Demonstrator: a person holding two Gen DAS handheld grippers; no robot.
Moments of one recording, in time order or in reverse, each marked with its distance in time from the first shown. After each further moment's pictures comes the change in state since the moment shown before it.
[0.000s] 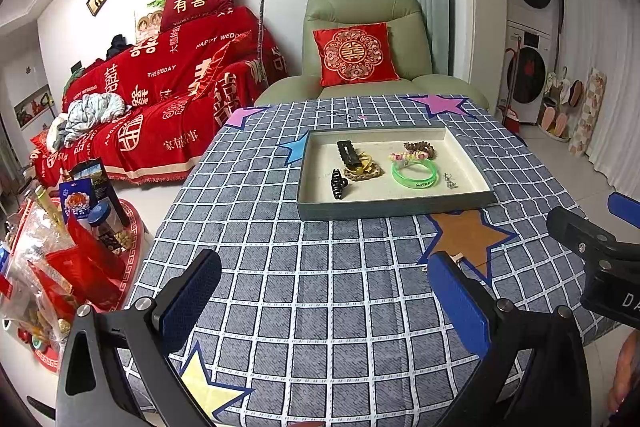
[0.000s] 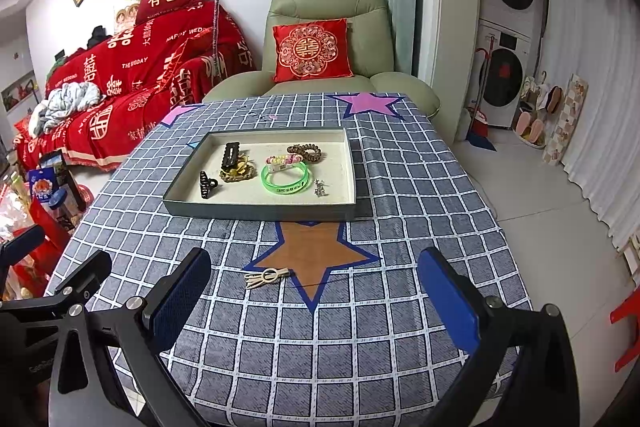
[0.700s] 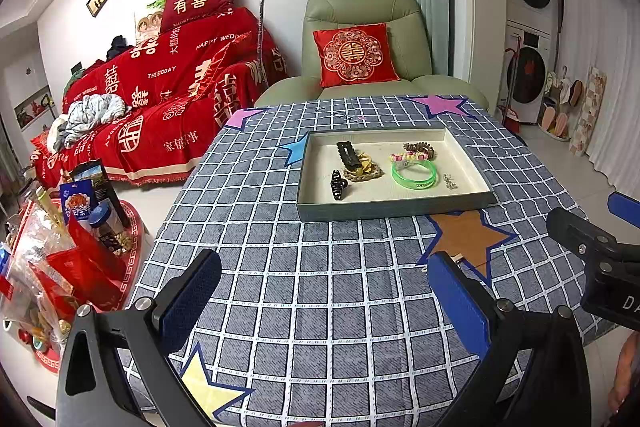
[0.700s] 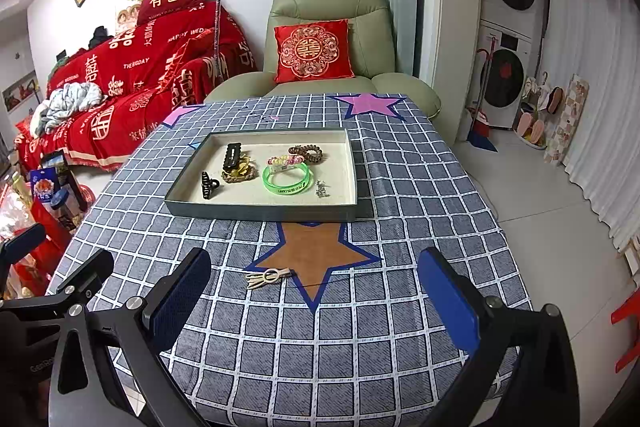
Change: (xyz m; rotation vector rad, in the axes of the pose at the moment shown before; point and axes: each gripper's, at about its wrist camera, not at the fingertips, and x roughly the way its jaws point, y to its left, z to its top) left arm 0.000 -0.001 0.000 -0.001 0.000 0.000; right arm 0.000 0.002 0.000 -0.003 -0.002 0.002
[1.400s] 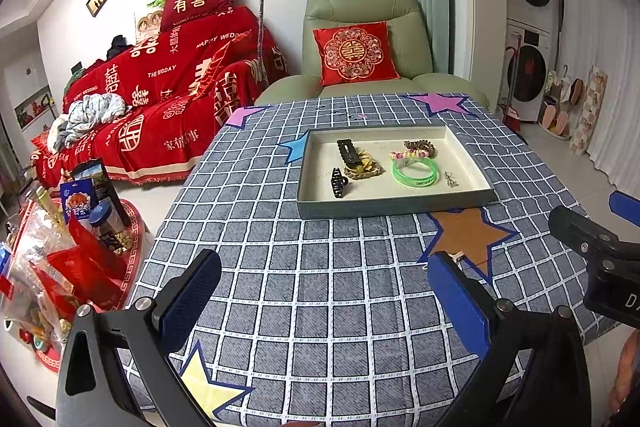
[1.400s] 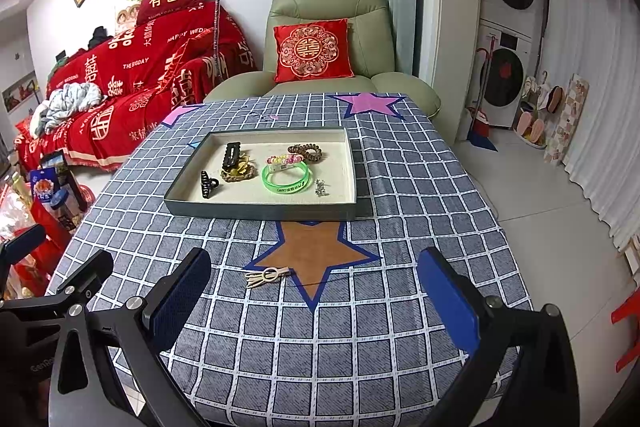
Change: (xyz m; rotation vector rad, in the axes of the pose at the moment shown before) left arm -0.001 0.001 0.000 0.002 0.005 0.000; right arm 0.000 0.000 0.000 0.002 0.002 0.003
